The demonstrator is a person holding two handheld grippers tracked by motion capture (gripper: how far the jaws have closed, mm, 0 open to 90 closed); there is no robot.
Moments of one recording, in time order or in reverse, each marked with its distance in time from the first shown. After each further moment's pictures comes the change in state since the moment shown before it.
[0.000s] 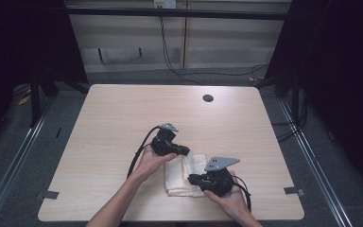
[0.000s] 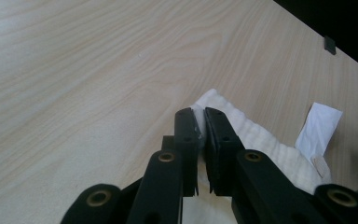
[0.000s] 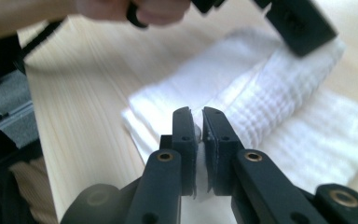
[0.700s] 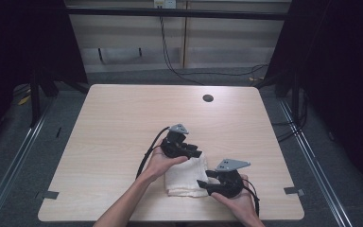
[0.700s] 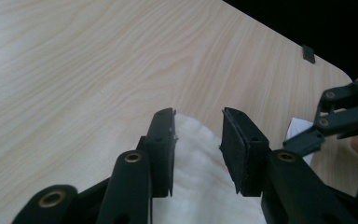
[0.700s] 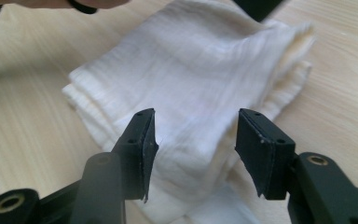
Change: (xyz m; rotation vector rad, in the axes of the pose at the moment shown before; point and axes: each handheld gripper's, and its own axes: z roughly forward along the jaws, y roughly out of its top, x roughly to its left) left arm -0.021 0.009 0.007 -0.070 -0.020 0.084; right arm -0.018 -0.021 -0.014 0.007 -0.137 0.082
